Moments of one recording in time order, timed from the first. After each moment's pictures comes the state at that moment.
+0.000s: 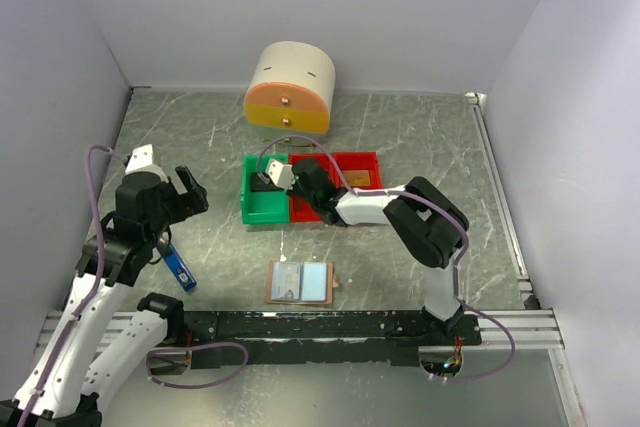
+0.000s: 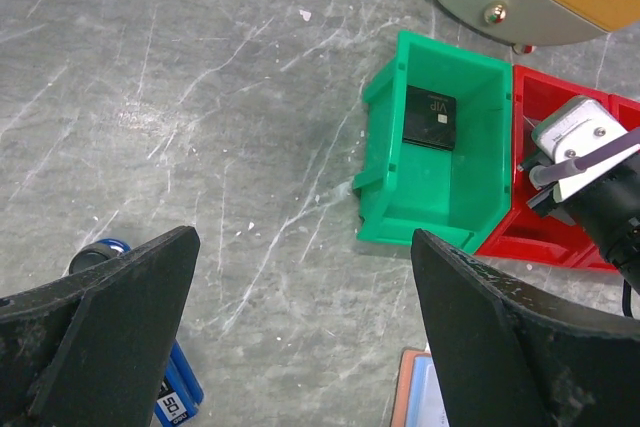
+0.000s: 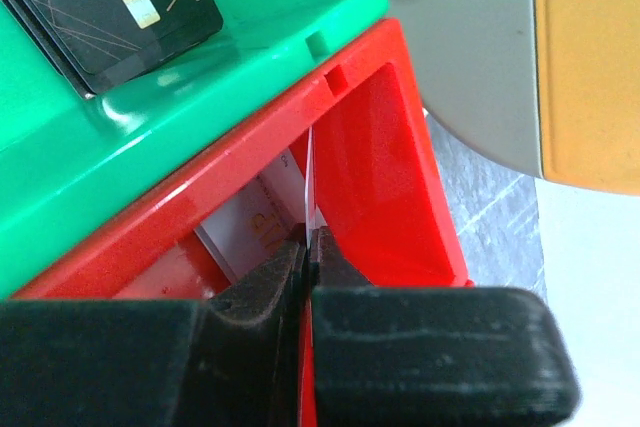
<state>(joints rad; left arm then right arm) -0.29 0.65 0.82 -0.67 -0.26 -0.48 0.81 1.94 1.06 0.33 0.35 -0.76</state>
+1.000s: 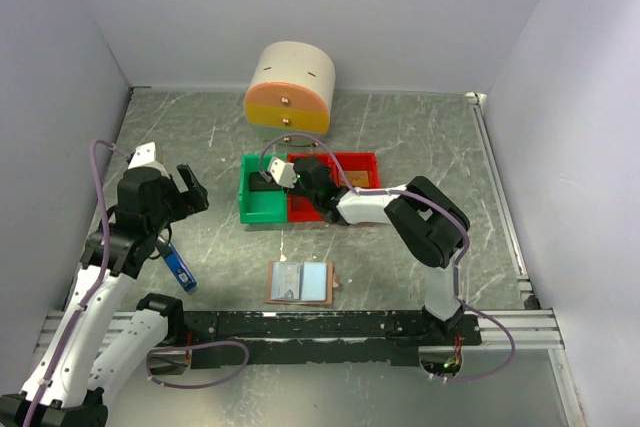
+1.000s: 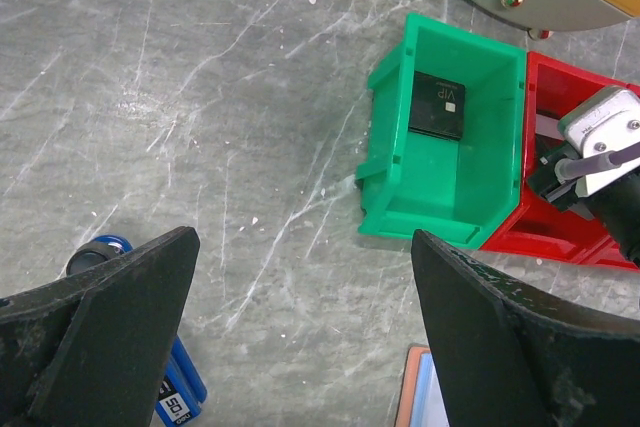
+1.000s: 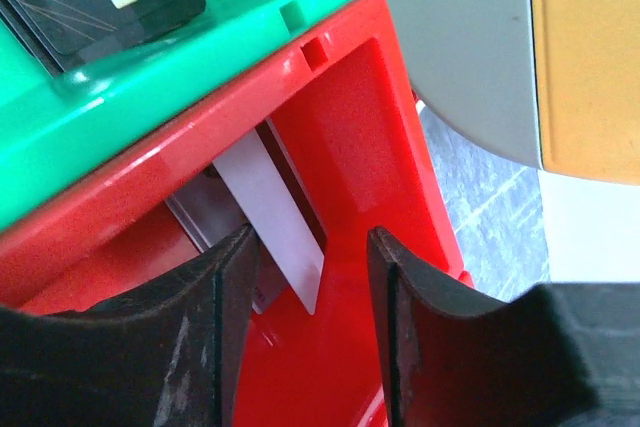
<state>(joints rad) -0.23 0.69 0.81 -0.66 -0.20 -0.46 0.81 1.95 1.07 0.32 0.35 -0.76</state>
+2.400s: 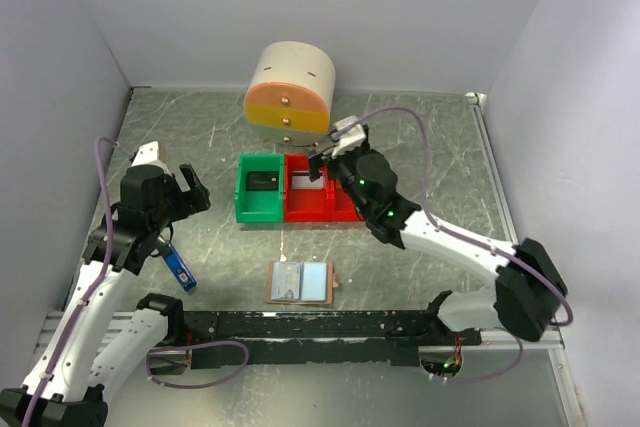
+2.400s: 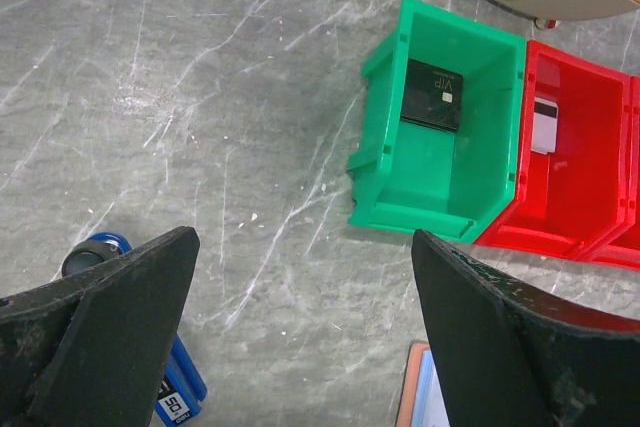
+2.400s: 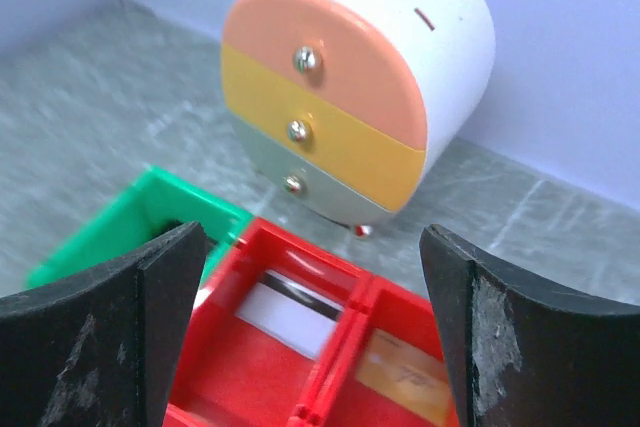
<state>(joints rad) -0.23 0.72 0.81 -0.66 -0.19 -0.46 0.81 1.37 0.85 0.50 0.33 -0.21</state>
